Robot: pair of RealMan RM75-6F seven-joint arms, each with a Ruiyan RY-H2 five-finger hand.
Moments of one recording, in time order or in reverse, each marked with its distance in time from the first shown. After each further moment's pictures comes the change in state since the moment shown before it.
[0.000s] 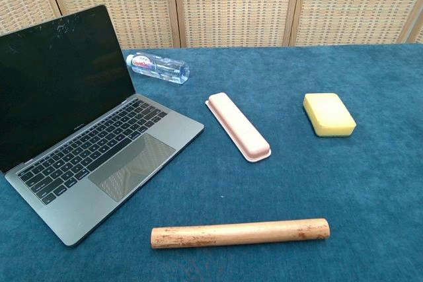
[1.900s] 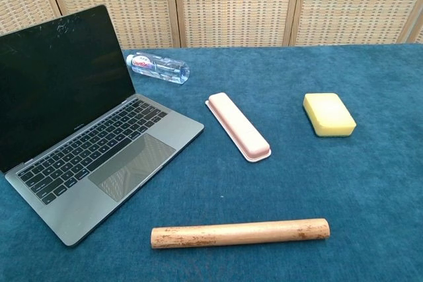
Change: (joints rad) left arm -0.051 -0.094 -0.010 0.302 -0.016 -0.091 -0.676; right arm 0.003 0.004 -0.007 -0.003 -0.018 -0.004 0.024
